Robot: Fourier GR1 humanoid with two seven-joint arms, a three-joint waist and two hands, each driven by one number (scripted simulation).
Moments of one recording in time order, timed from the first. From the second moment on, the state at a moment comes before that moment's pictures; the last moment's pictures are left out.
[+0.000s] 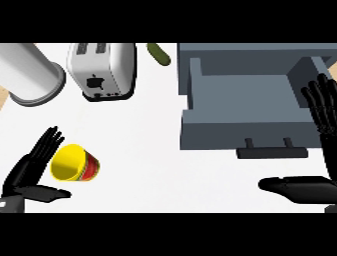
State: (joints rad) left arm -0.24 0.35 0.23 -0.59 -0.06 -0.50 -0.77; right arm -0.05 -0.13 -0.07 -1.97 0.02 0.13 -0.02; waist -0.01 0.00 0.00
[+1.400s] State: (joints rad) left arm -0.40 0.31 0.17 -0.30 -0.10 -0.46 -0.94; right arm -0.07 -0.14 -0.08 -1.95 -0.01 0.16 -0.03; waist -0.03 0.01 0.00
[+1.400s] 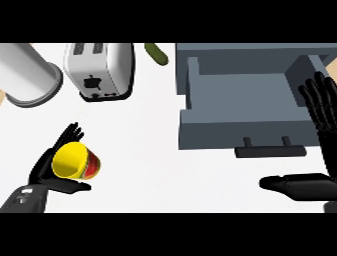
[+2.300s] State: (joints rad) left arm -0.43 0.23 0.13 -0.37 0.00 -0.62 -0.87; right arm -0.07 -0.14 -0.09 -1.91 -0.01 0.17 -0.04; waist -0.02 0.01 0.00
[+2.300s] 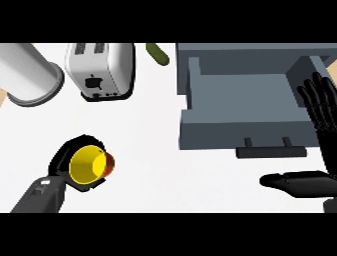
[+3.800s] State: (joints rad) left arm -0.58 0.08 0.19 -0.88 0.19 -0.24 -0.73; right arm -0.05 -0.18 -0.18 -1.92 -0.05 0.20 -0.04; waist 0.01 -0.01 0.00
